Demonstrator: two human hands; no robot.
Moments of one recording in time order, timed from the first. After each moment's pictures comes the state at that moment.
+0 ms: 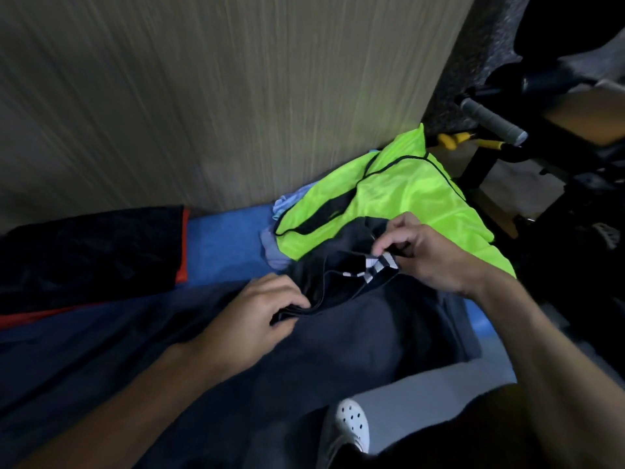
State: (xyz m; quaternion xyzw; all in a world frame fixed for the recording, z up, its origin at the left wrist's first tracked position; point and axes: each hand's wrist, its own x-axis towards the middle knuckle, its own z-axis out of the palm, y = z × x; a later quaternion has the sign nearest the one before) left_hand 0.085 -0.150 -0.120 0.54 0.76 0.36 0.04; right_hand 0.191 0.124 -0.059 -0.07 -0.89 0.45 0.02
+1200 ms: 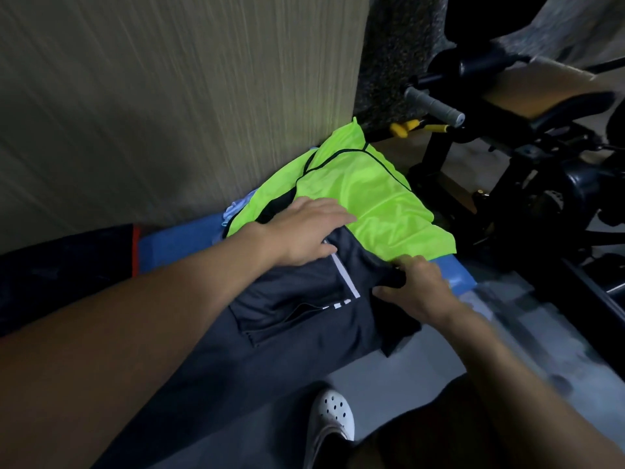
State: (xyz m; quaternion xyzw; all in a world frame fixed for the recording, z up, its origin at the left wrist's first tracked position) left_hand 0.067 0.028 -0.062 0.66 0.75 0.01 0.06; right_hand 0.268 0.143 -0.114 -0.41 -0.87 0.26 -0.01
